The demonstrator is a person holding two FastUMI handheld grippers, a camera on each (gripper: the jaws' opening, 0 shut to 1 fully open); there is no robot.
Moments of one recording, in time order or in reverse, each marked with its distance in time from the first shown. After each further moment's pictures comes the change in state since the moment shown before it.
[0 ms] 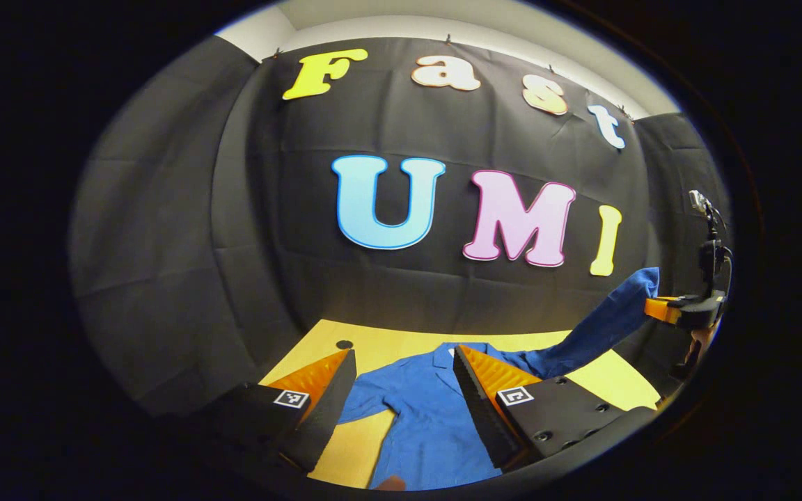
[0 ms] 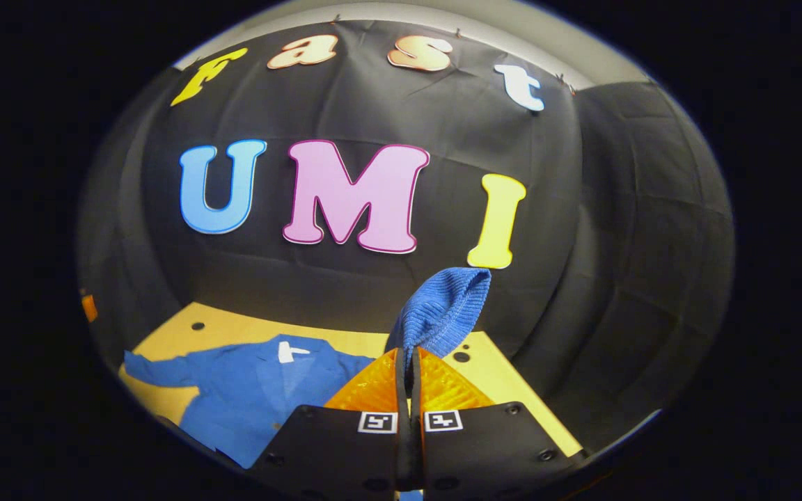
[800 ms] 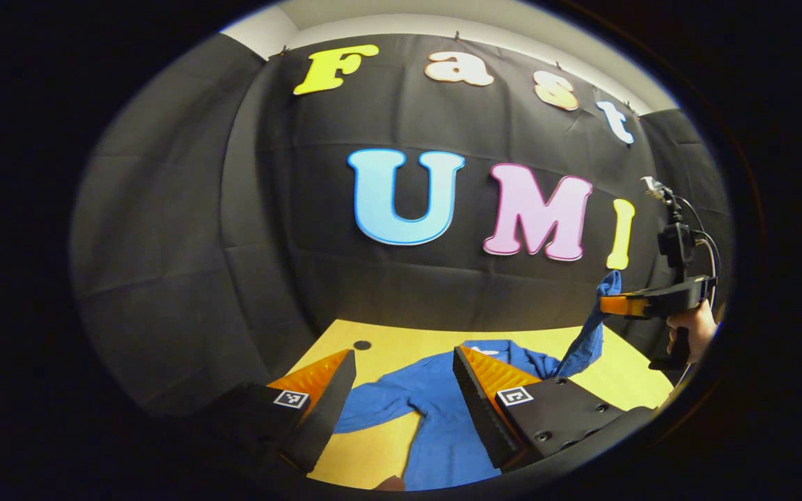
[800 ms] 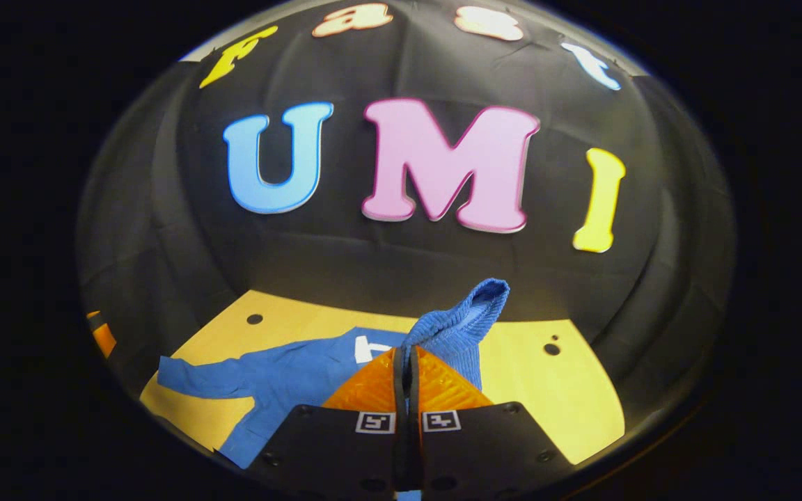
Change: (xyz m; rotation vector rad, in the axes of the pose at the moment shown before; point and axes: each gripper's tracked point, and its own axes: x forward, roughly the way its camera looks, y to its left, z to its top) left arm 0.017 0.079 -0.030 0.005 0.021 0.115; right arm 0.097 0.217 -0.017 0.065 0.183 0.342
